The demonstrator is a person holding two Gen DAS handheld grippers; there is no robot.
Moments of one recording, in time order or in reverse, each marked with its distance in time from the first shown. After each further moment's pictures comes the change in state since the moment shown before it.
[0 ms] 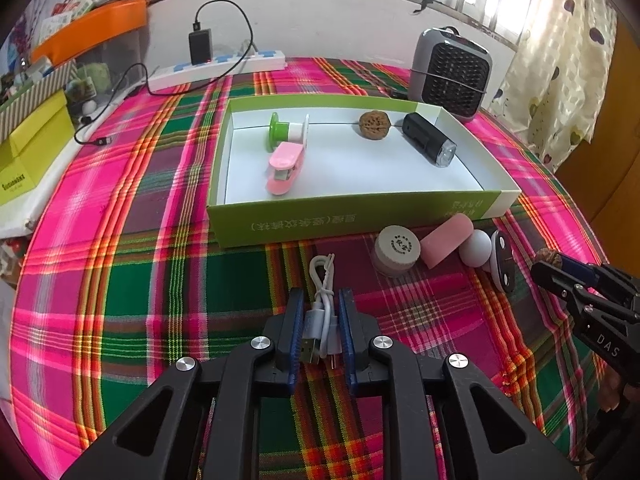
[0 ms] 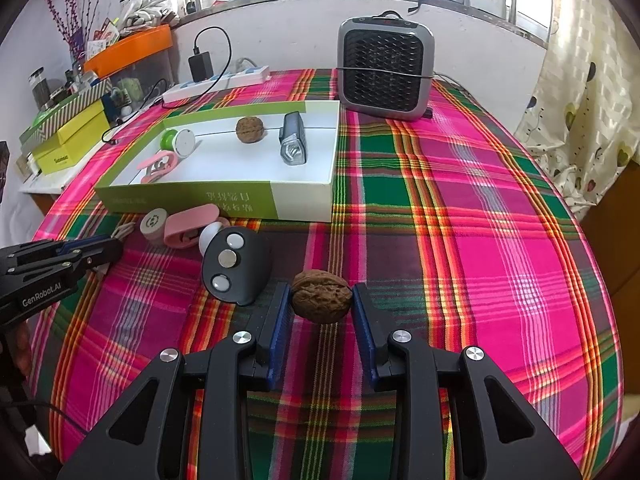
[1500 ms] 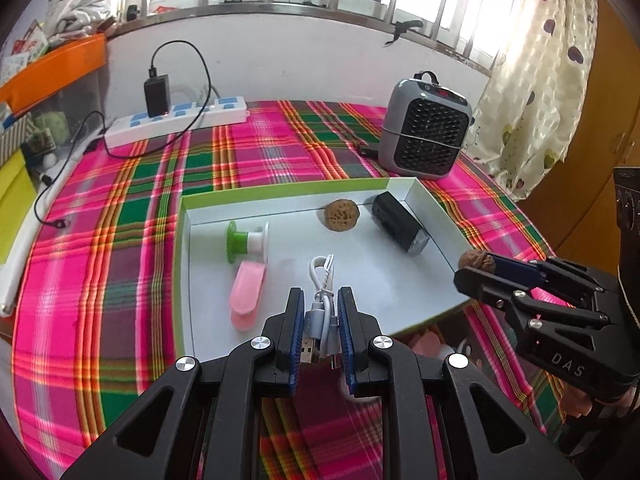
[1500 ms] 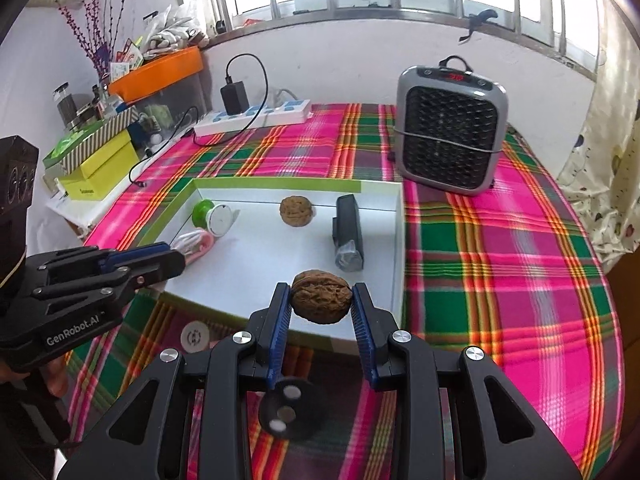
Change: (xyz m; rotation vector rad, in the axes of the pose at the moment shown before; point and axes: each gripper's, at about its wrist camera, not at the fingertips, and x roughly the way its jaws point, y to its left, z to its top) left arm 0.007 -0.008 0.077 0.042 -0.074 -0.115; right arm 0.024 0.018 0.083 -0.044 -0.034 0.148
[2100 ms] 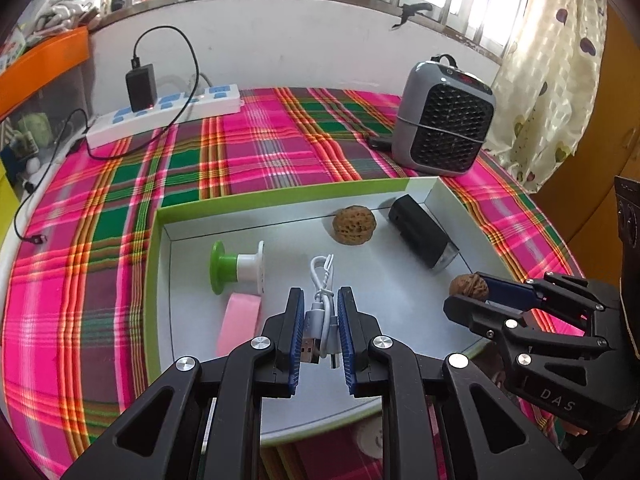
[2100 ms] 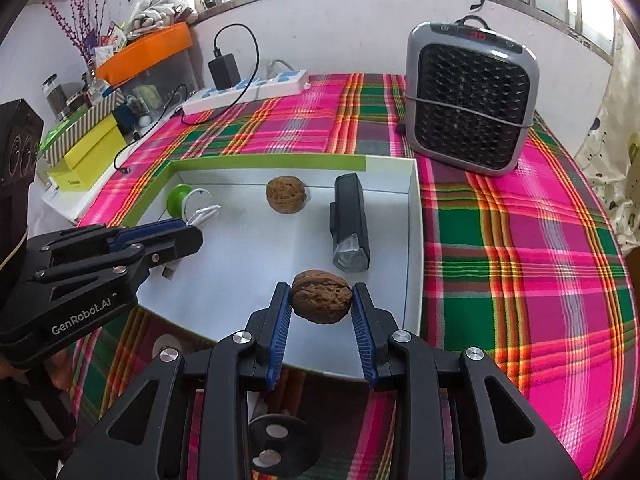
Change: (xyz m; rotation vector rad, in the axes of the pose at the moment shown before) left arm 0.041 0.003 0.019 0.009 0.046 0.012; right arm 0.037 -0.009 0.005 0.011 0.094 0.012
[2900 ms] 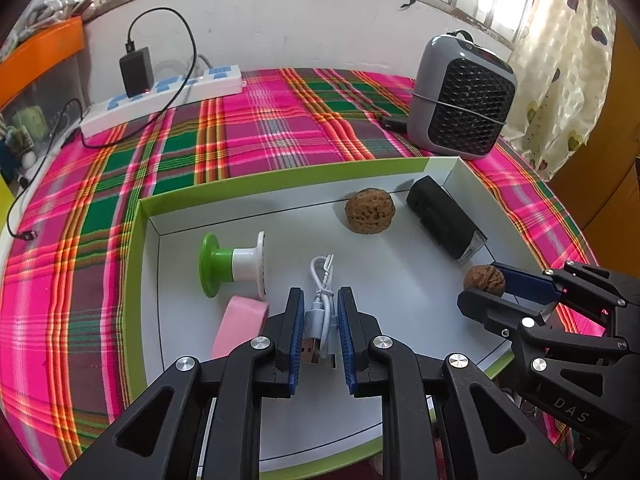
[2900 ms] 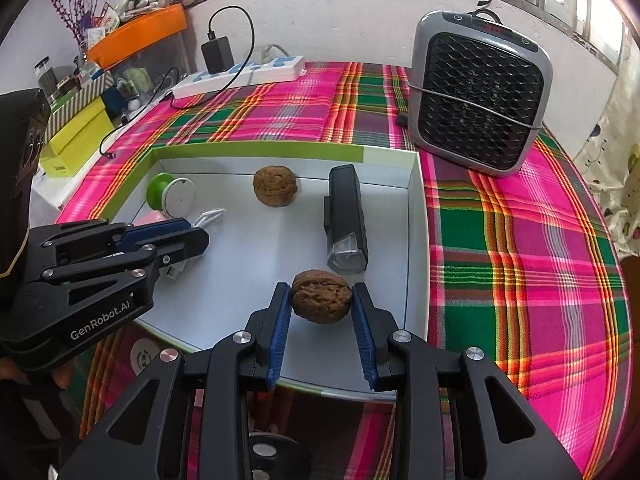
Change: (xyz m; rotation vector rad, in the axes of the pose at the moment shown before) left arm 0.023 0.002 -0.001 0.006 0.050 0.030; right arm 0.015 0.004 0.006 -0.033 0.037 -0.053
